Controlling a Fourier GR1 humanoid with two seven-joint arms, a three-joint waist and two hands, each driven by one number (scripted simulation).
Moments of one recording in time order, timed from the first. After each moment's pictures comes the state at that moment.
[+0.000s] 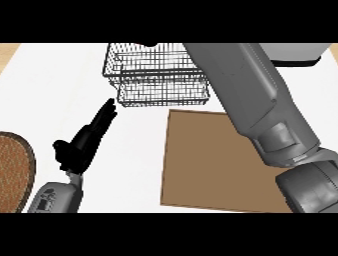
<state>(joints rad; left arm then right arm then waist) -0.16 0.10 -0.08 -1.35 0.00 -0.11 -0.07 -1.45 -0.03 -0.09 -0.56 0.58 0.04 0.35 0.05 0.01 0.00</state>
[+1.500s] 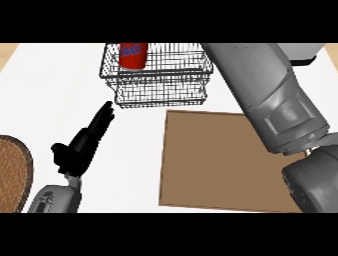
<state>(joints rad) -0.14 0.10 -0.06 -1.34 0.00 -0.12 -0.09 -1.58 -0.06 -0.23 -0.27 0.23 -0.31 0.37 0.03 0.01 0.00</state>
